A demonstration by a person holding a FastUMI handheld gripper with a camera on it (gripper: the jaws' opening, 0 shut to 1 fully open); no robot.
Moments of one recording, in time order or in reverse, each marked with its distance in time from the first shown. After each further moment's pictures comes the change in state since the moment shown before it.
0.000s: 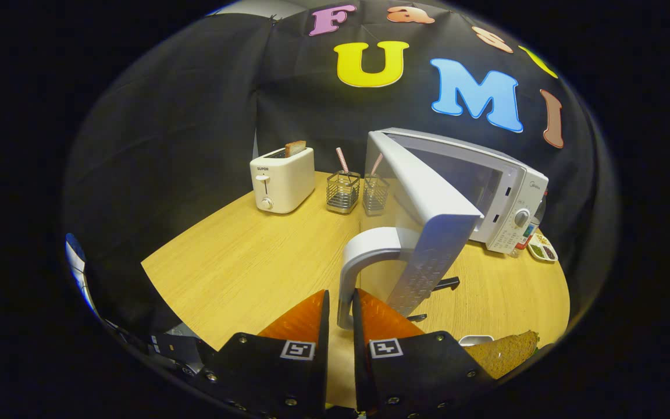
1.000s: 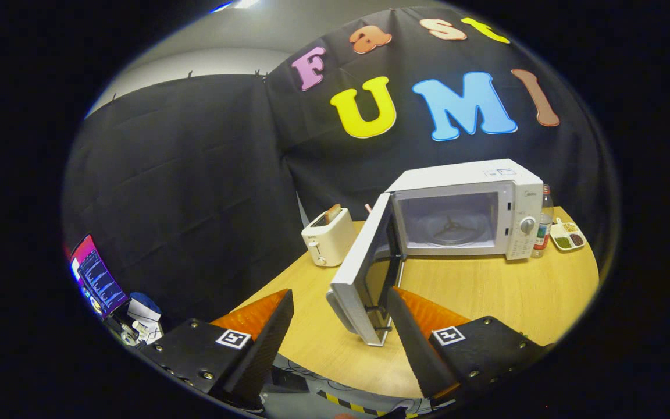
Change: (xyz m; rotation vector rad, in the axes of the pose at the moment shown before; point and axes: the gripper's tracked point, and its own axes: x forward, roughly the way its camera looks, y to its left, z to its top) arm -0.129 -0.043 0.071 0.228 -0.203 0.269
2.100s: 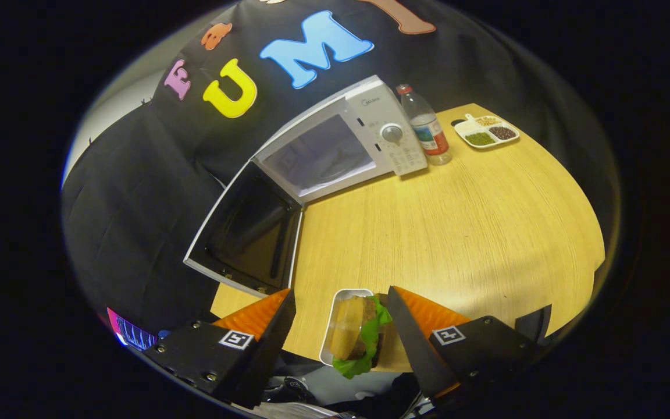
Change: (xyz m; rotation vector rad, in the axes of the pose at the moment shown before) arm -0.059 -0.215 -0.082 0.426 0.285 -0.163
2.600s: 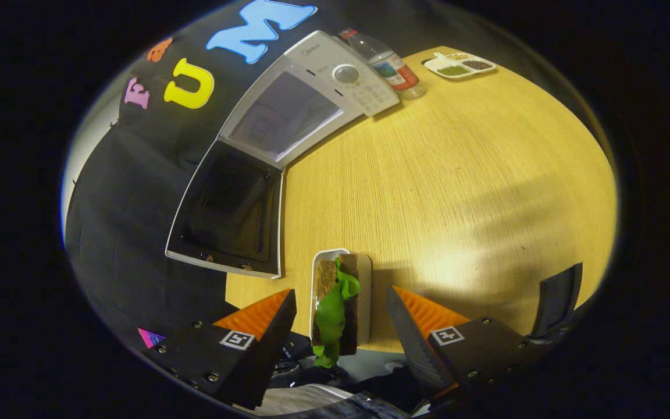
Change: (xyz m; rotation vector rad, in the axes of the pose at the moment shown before) arm 0.022 -0.024 -0.053 0.210 0.232 0.059
